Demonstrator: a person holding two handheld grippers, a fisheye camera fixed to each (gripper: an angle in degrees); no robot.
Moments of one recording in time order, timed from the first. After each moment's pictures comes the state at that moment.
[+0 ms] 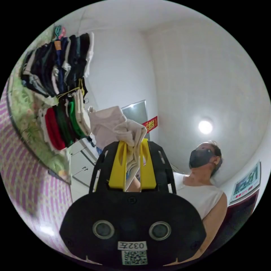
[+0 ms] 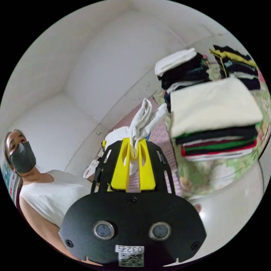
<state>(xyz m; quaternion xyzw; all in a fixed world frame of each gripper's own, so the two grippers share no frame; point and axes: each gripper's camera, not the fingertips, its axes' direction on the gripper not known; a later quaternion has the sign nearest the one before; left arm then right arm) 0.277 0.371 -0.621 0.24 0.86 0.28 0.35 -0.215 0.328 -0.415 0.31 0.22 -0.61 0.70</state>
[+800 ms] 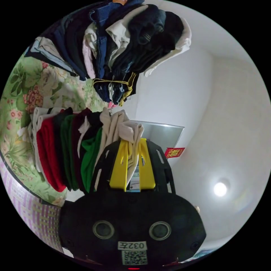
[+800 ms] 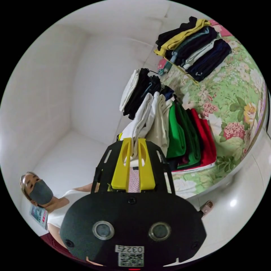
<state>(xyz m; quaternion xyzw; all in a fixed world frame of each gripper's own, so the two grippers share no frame) 0.481 0.144 -0.726 0.03 0.86 0.13 0.50 -0.217 0.275 -0.729 0.31 0.07 -0.54 0.78</state>
